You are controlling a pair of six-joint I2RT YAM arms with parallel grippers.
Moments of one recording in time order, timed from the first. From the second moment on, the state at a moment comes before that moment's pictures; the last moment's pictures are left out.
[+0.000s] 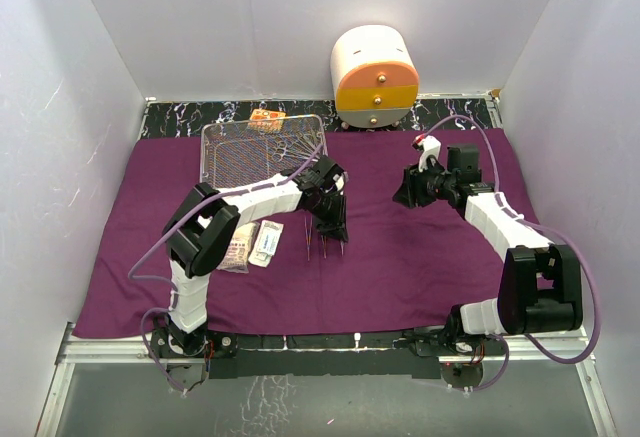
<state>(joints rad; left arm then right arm) -0.78 1.97 1.36 -0.52 0.37 -0.68 0.04 1.36 0.82 -0.21 -0.61 -0.16</state>
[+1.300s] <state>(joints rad) -0.80 2.00 1.34 -0.54 0.22 -0.72 0.01 1.37 0.82 -0.22 -0.65 -0.16</state>
